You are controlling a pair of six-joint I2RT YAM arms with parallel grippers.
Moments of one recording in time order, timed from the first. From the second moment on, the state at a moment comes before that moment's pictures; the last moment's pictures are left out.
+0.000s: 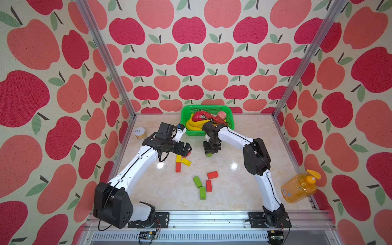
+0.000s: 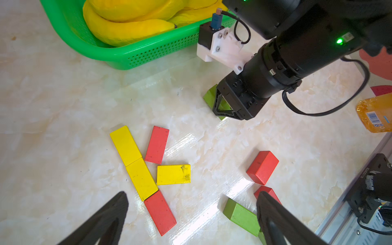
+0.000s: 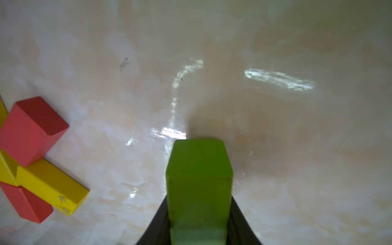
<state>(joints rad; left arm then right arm) -0.38 1.36 1.15 -0.69 0.30 0.02 0.72 2.31 1.94 -1.07 -0.15 0.47</state>
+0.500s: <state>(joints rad) -0.46 1.34 1.14 -0.69 0.19 0.02 0.73 2.35 2.00 -1.16 -0.11 0.61</state>
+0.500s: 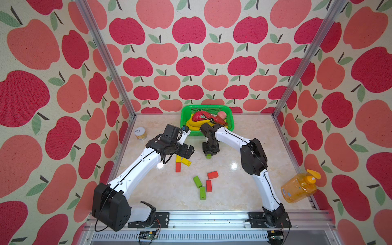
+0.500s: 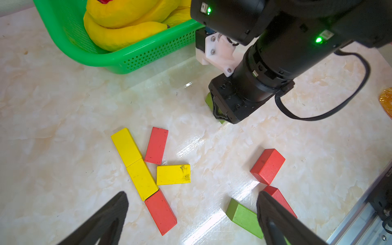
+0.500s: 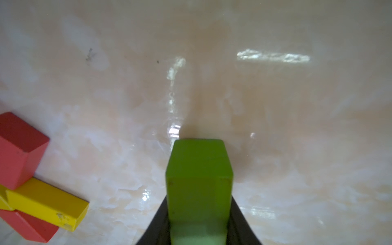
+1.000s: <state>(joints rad) -0.46 1.34 1.14 -0.69 0.19 0.02 0.73 2.37 2.04 -1.18 -0.09 0.61</state>
